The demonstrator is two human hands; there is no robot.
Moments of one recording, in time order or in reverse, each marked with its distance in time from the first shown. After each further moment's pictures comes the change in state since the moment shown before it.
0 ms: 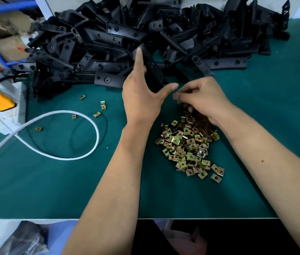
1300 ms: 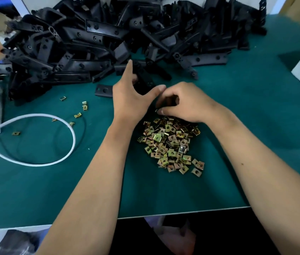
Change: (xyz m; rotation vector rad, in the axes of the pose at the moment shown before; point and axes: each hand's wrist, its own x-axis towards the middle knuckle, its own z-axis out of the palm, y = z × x) left_hand -0.003 -0.010 0.023 -0.066 -0.191 -0.089; right_hand -0.014 0.000 -0.021 -0.611 -0.202 -0.280
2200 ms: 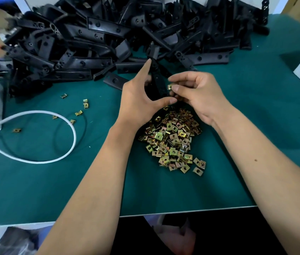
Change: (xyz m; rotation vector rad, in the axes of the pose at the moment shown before) left_hand -0.010 0.002 -0.003 -0.042 -0.171 0.190; right_hand -0.007 0.004 0.006 0.939 0.324 0.196
